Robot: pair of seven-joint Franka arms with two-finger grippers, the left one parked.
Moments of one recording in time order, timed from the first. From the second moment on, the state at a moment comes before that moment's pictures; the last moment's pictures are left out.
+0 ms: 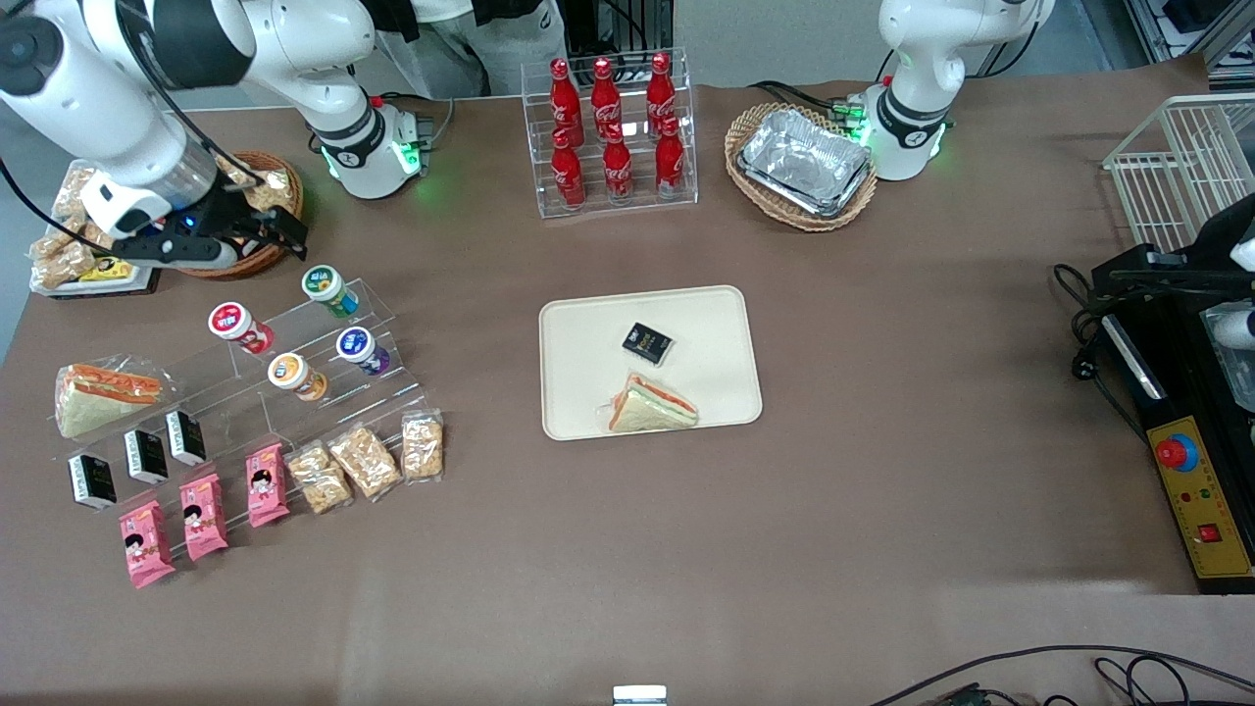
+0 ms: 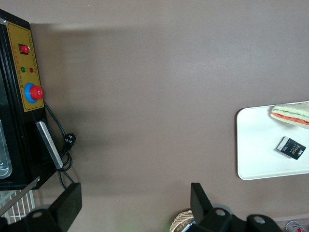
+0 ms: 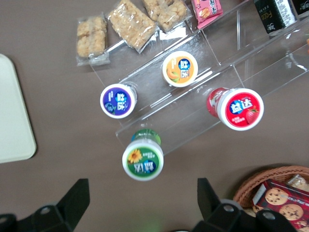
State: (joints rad) arm 0.15 -0.45 -0.06 -2.37 0.00 1.88 0.21
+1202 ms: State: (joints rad) arm 0.15 -0.40 -0.06 -2.59 0.02 2.17 0.24
